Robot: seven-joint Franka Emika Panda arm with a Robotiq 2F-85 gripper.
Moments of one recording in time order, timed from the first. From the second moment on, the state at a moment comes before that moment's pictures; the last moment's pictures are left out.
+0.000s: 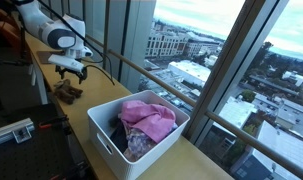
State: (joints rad) arm 0.28 0.33 0.36 -2.31 0.14 2.68 -0.50
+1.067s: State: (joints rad) arm 0.31 0.69 0.39 -2.11 -0.03 2.68 -0.39
